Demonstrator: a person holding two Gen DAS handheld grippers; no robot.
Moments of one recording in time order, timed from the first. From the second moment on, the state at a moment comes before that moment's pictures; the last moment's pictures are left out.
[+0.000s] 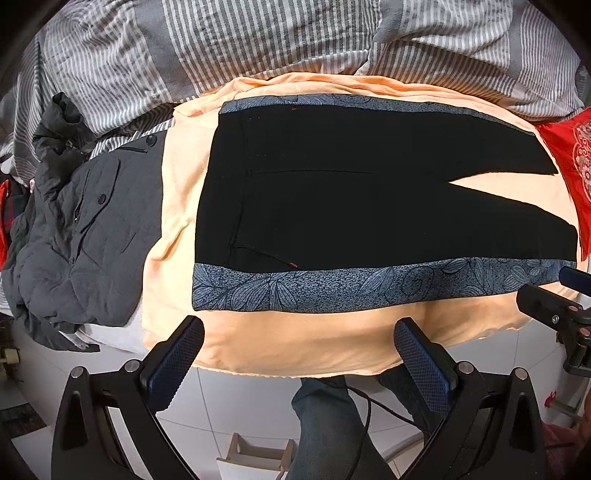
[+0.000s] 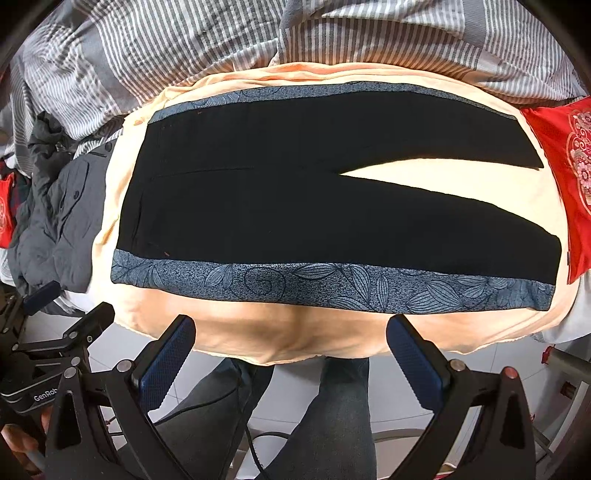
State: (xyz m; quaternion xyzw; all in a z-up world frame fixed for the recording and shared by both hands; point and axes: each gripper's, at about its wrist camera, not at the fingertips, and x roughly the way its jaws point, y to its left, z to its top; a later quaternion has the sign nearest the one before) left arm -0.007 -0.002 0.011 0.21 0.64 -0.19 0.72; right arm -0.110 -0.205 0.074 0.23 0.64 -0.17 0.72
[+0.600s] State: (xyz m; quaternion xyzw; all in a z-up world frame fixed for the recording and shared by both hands) left arm -0.008 -0.003 0.013 0.20 0.64 -0.18 0.72; right arm -0.109 -0.205 0.076 0.22 0.64 -0.16 0.72
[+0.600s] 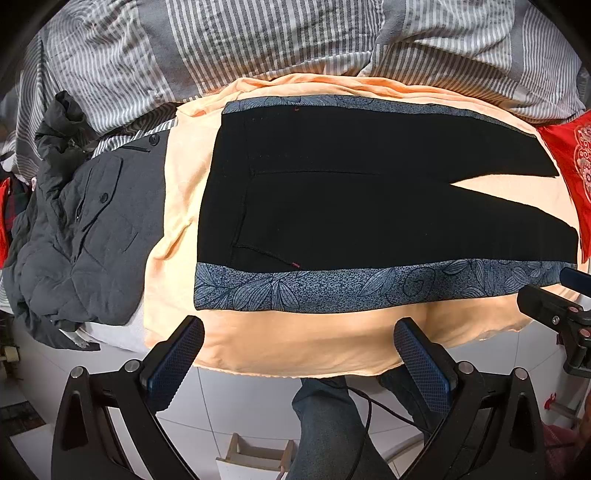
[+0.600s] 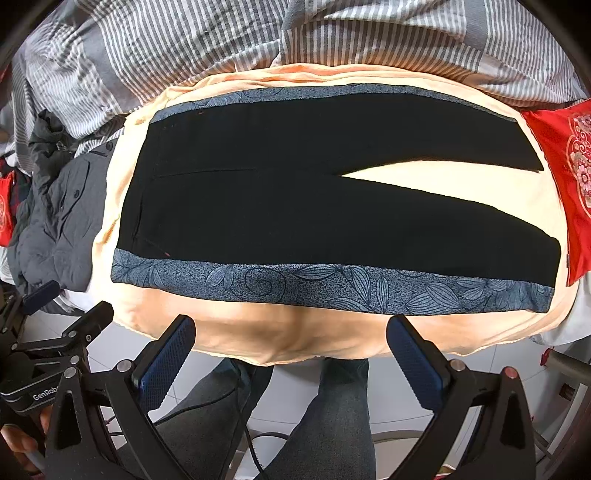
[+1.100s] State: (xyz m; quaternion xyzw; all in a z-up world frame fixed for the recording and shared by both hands) left arm -0.010 0.000 0.010 0.20 0.64 -0.18 0.72; right arm -0.111 -0.202 0.072 0.22 0.64 -0.15 0.72
